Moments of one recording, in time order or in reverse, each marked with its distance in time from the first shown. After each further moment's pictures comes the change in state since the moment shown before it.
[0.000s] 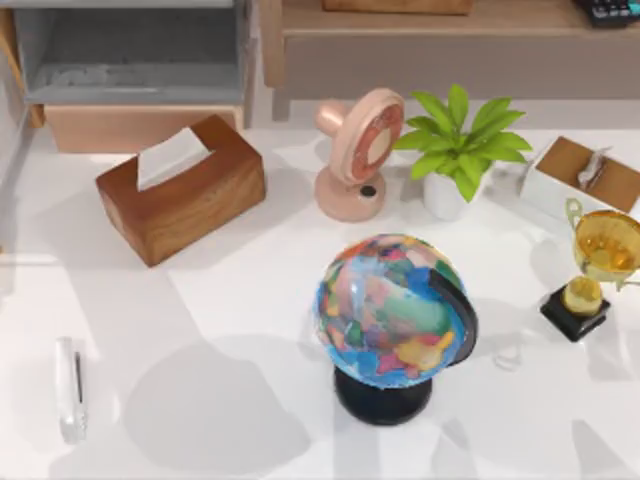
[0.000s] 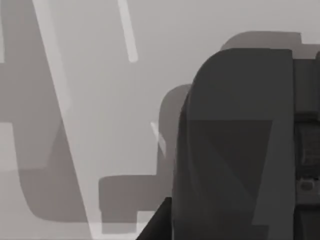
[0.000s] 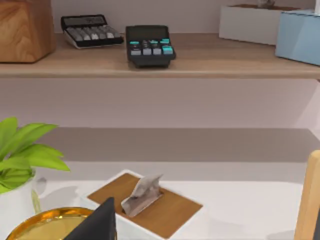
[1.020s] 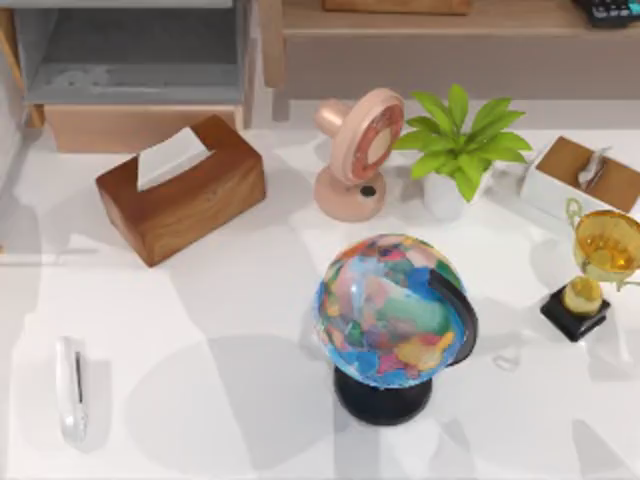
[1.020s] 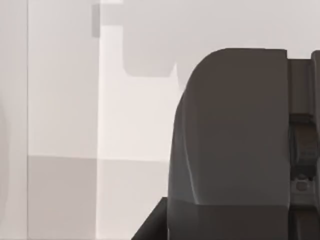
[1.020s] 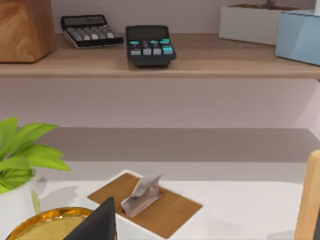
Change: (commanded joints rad) left arm -0.045 -0.382 -0.245 0.071 -0.013 -0.240; right arm 0.000 0.000 0.000 0.000 0.000 0.000
